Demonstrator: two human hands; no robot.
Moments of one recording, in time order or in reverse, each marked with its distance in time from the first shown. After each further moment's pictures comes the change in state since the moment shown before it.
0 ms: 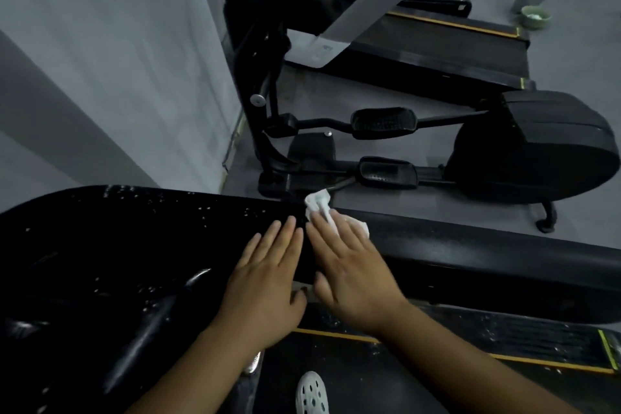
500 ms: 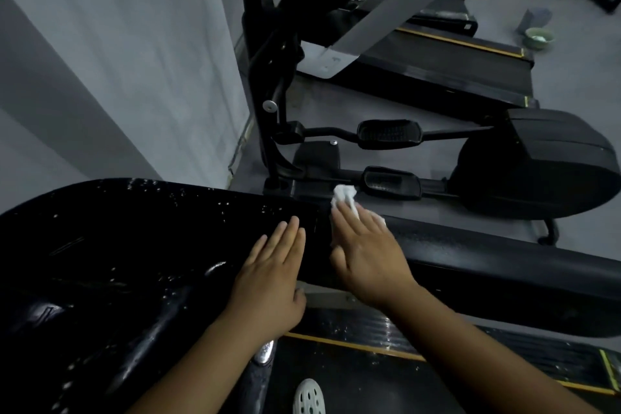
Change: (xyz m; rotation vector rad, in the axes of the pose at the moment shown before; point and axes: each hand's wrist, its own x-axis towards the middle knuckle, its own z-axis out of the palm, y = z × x) left_hand -0.012 -0.005 -0.017 -0.131 -0.051 -0.021; right_hand 0.018 0.001 -0.015 0.020 -0.006 0.157
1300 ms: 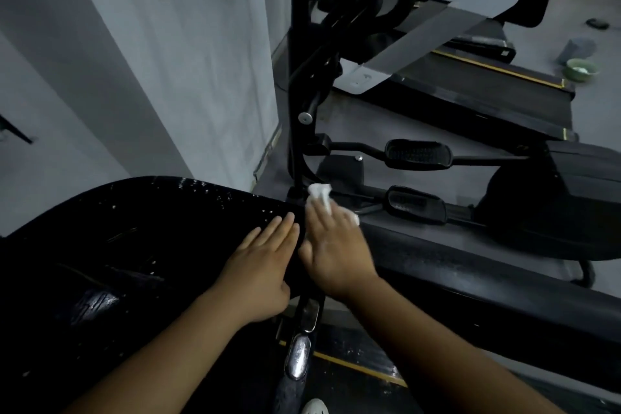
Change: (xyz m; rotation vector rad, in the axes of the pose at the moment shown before) left_hand -0.002 -0.072 -0.026 -0.001 -0.084 -0.075; right_hand 0.072 -0.083 0.021 0.044 0.002 -0.081
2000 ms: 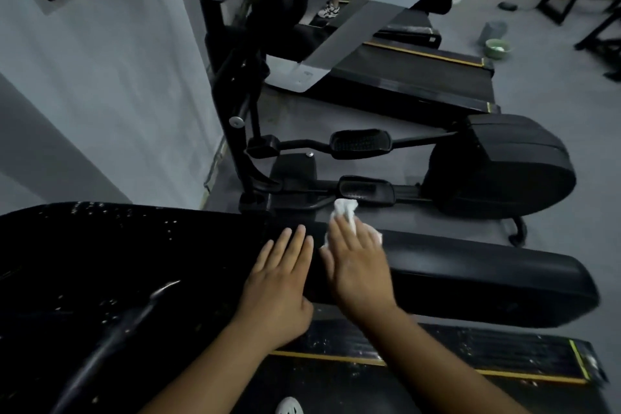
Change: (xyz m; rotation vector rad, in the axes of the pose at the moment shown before) left_hand 0.029 0.154 0.037 0.019 0.059 0.123; right_hand -0.117 0.126 -0.017 -0.106 0.156 0.290
